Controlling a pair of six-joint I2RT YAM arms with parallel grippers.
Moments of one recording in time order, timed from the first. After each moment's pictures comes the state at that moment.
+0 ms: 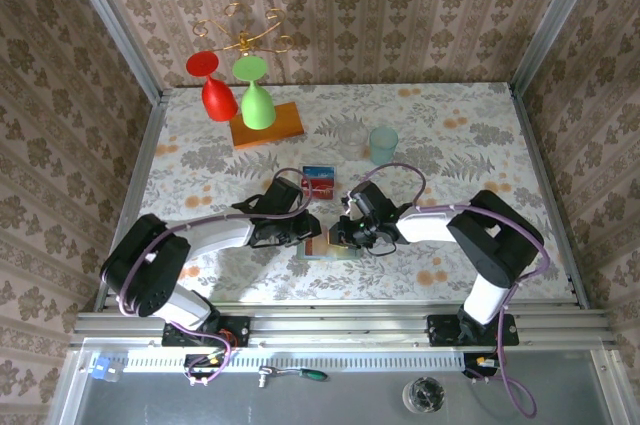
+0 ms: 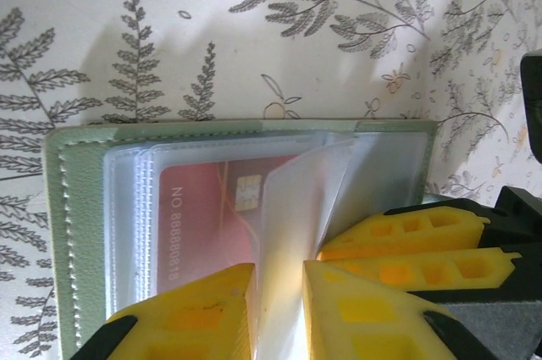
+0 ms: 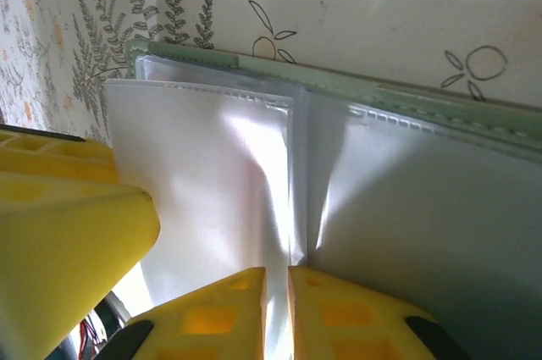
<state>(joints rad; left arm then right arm) -0.73 1.49 0.68 -0.16 0.34 -0.94 0.69 1.71 0.74 0.05 -0.47 0.84</state>
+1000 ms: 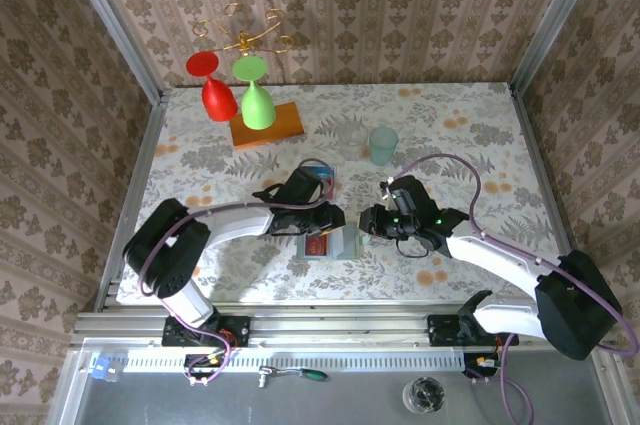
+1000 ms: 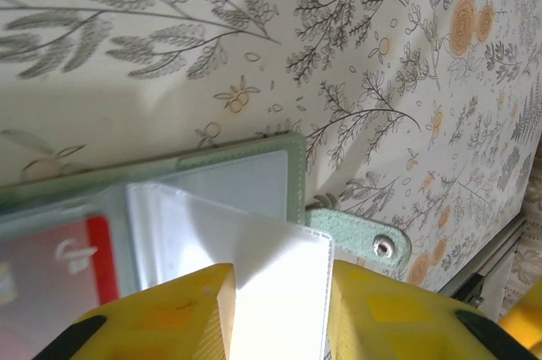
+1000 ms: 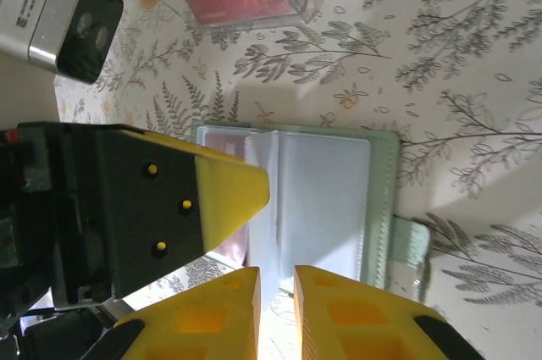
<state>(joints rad) -0.81 1.65 0.86 -0.11 0.42 -0.94 0.60 1.21 0.62 -0.20 -0.27 0.82</state>
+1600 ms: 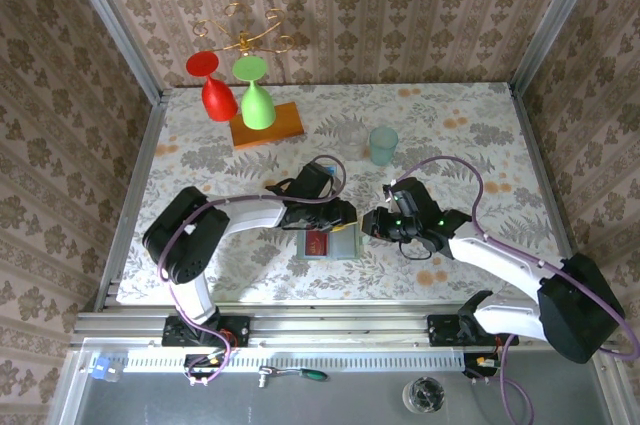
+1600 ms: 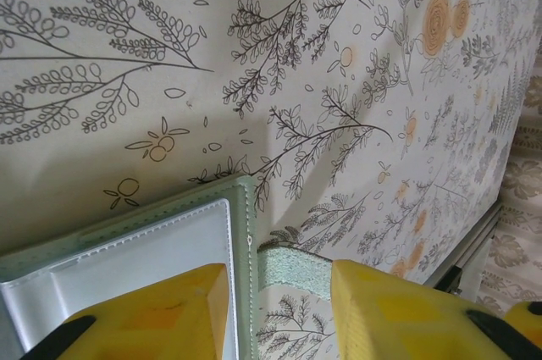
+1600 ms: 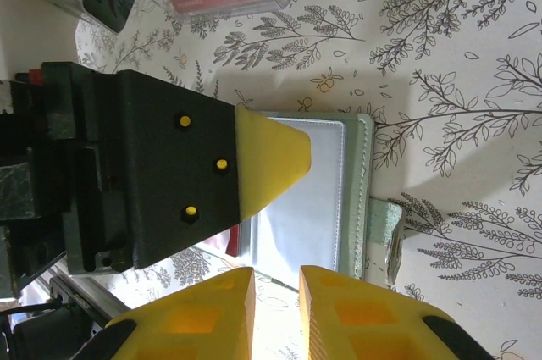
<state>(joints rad) -0.80 1.76 0.95 -0.07 0.49 -0.94 0.59 1.21 0.61 -0.22 -0.27 0.82</state>
